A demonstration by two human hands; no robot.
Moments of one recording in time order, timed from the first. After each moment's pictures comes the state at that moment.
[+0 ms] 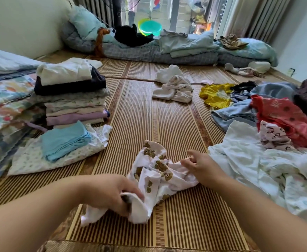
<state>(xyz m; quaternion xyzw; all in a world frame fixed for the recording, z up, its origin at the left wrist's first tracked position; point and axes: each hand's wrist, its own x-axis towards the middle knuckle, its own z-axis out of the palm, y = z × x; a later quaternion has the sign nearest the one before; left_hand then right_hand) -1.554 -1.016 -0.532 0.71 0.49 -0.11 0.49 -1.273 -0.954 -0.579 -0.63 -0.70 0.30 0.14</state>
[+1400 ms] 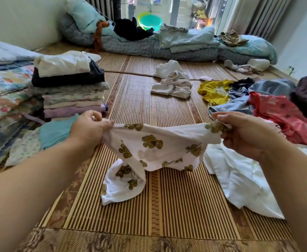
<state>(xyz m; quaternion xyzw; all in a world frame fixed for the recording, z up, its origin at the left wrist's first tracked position) -1.574 -0.969 -0.522 0.41 0.64 0.53 0.38 -1.229 -0.959 -0.464 -0.52 -0.47 0.59 0.41</state>
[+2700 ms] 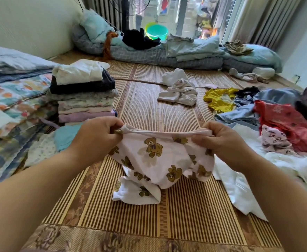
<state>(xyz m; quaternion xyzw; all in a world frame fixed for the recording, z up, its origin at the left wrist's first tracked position) -1.580 -1.009 -0.486 0.71 0.61 0.35 0.06 -1.274 -0.975 -0.480 -0.48 -0.67 0.44 0.36</state>
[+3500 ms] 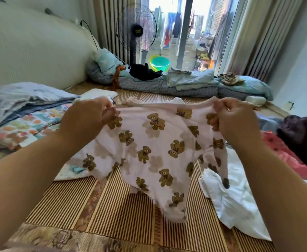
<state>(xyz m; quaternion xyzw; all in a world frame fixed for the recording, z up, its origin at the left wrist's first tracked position) -1.598 -1.022 -0.377 0.68 0.64 0.32 -0.15 -1.268 -0.983 -0.363 -0.54 -0.65 0.12 0.52</state>
